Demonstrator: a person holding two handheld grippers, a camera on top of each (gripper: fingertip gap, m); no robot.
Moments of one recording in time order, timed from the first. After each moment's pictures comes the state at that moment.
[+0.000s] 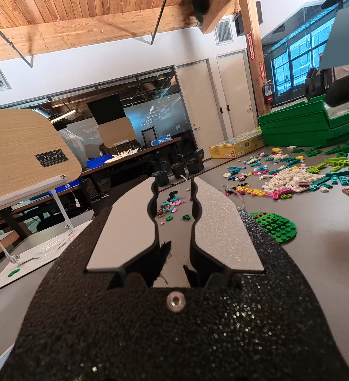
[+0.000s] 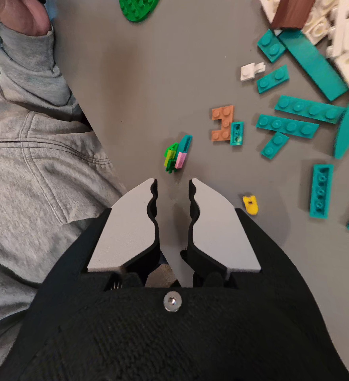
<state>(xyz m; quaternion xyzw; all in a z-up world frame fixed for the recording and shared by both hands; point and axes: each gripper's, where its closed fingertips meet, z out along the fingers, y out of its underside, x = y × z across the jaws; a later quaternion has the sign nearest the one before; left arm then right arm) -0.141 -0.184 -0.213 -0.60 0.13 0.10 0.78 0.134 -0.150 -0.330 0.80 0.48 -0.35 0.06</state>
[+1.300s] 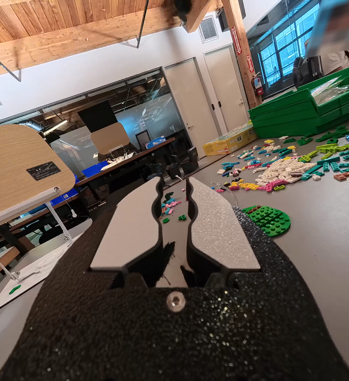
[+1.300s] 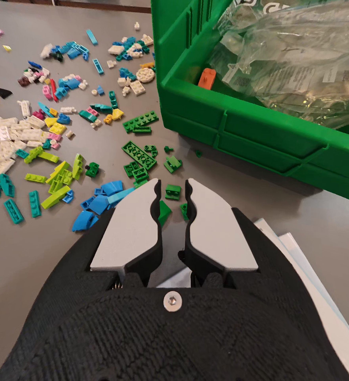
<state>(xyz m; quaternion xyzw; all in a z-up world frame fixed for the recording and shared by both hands) -0.127 -0.182 -0.216 -0.59 0.18 0.11 0.78 0.309 0.063 -0.306 0.86 0.24 -0.14 -0.42</state>
